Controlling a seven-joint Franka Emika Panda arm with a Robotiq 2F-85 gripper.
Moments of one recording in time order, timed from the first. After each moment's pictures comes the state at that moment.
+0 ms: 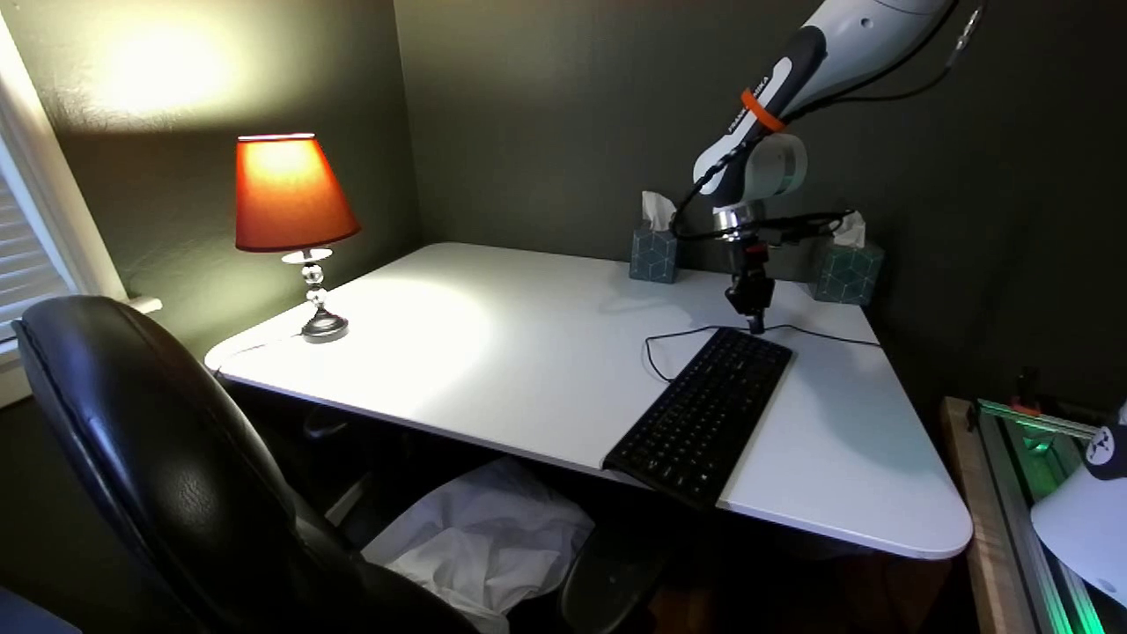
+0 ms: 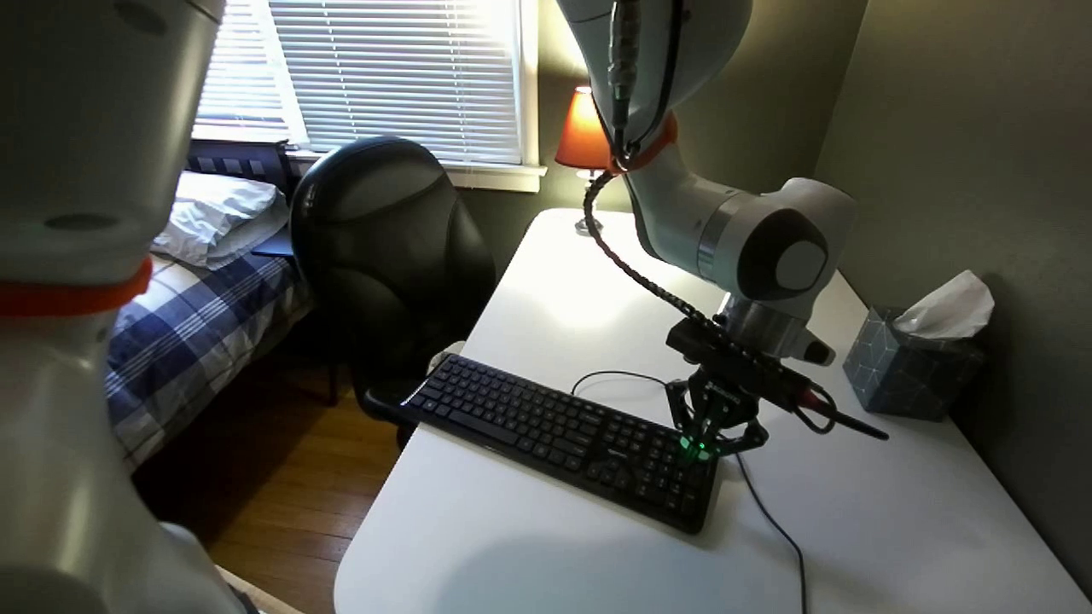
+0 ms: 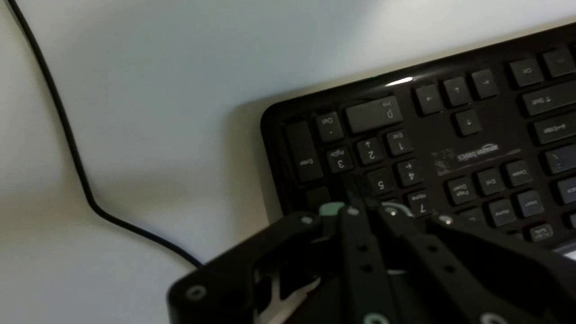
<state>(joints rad) -0.39 0.52 -0.21 -2.02 0.07 2.13 -0.34</state>
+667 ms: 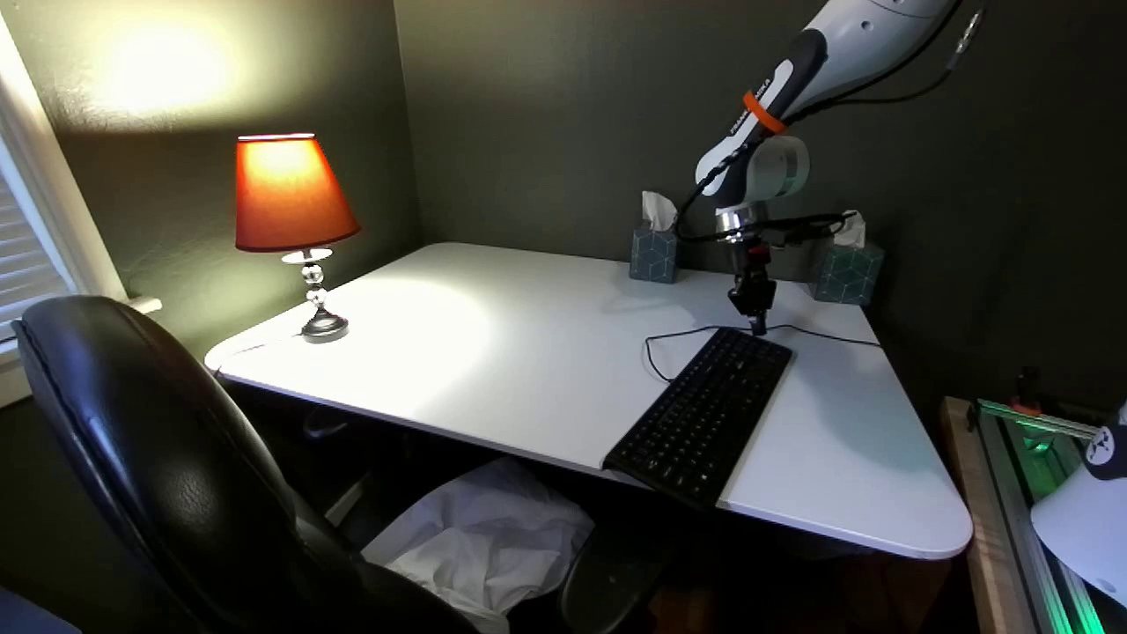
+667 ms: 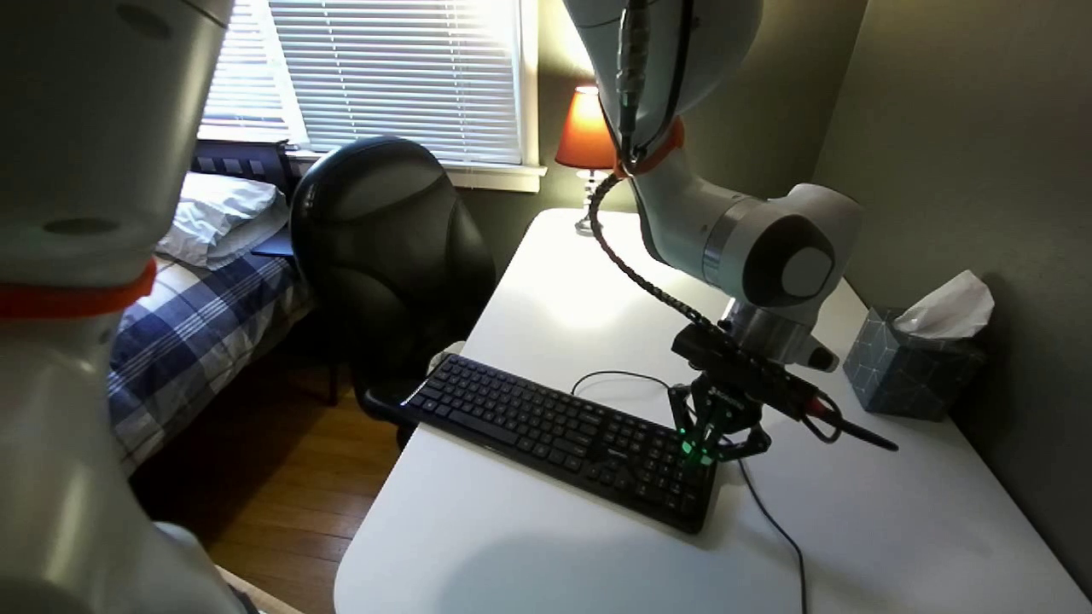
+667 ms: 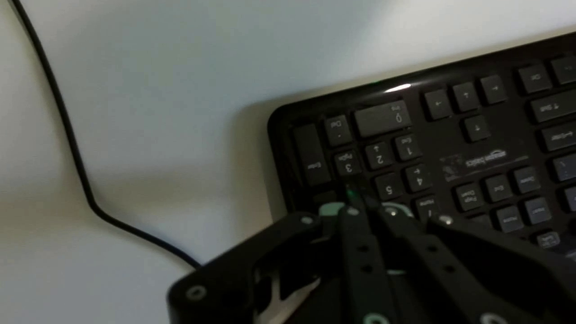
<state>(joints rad) -0.42 0.52 -0.20 -2.01 0.07 2.13 -0.37</state>
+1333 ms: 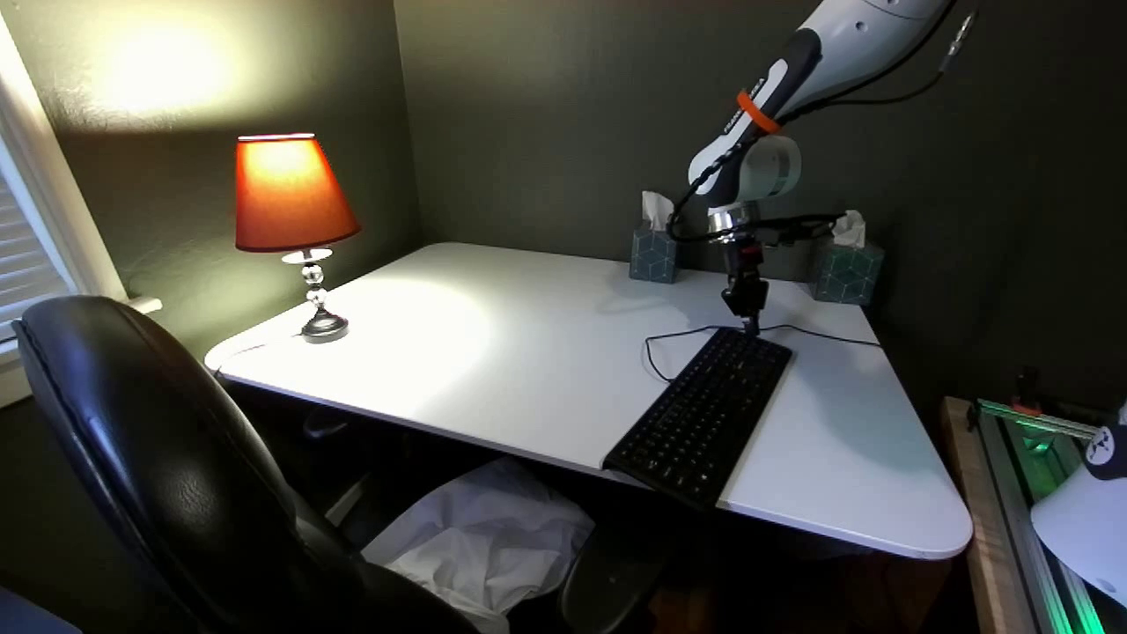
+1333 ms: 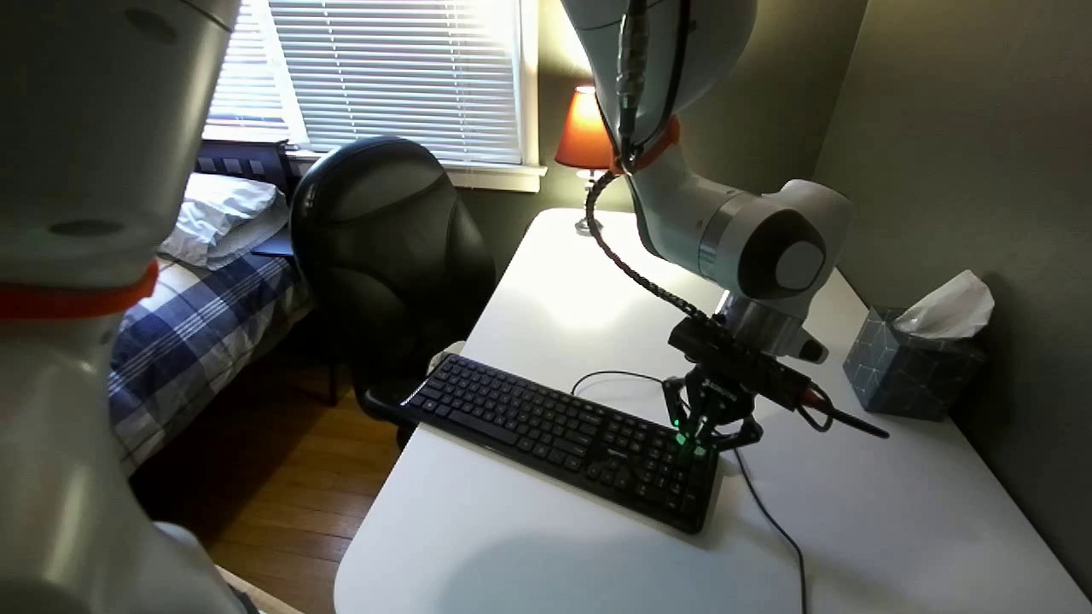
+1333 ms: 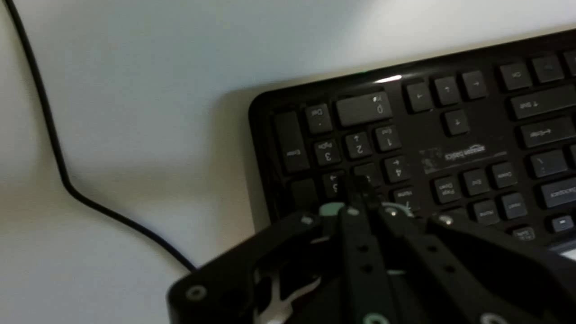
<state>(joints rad) -0.42 0.53 -0.18 -1.99 0.07 2.11 -0.38</state>
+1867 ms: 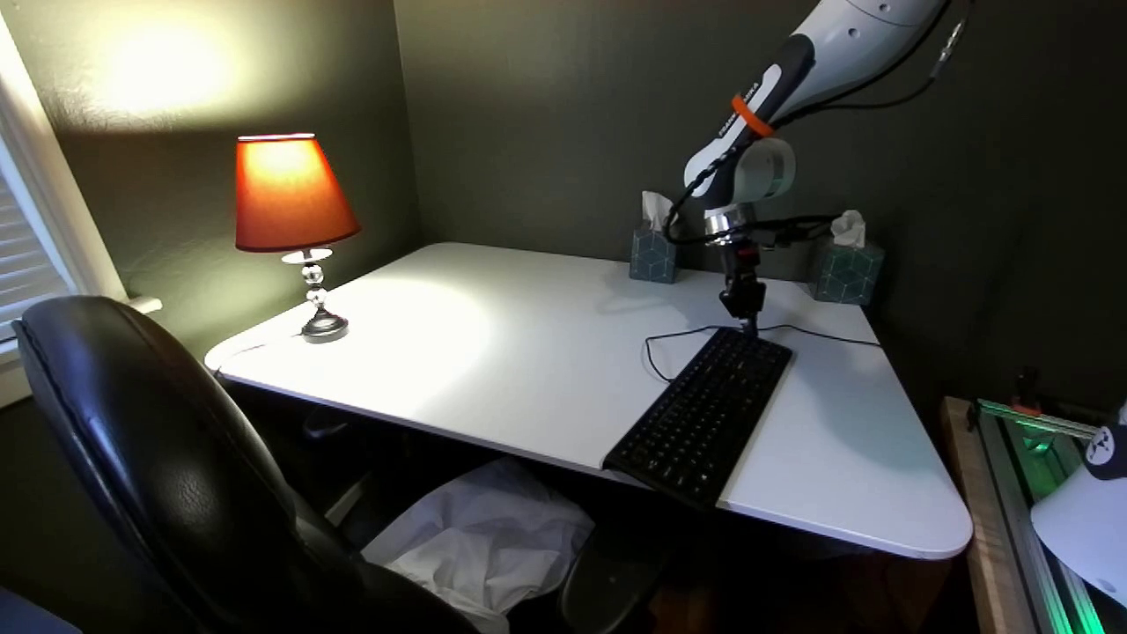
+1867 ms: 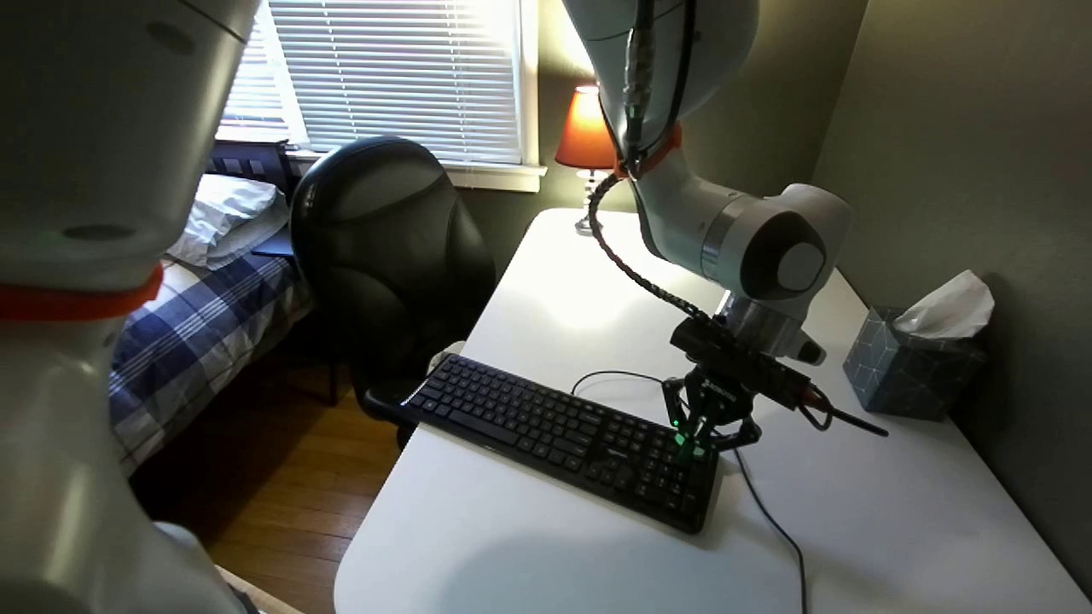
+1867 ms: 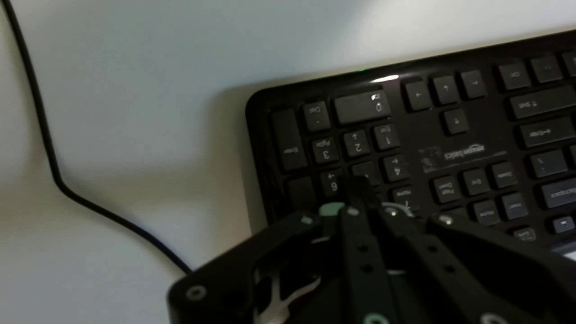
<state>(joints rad) -0.42 0.56 -0.17 -1.96 0.07 2.08 -0.39</state>
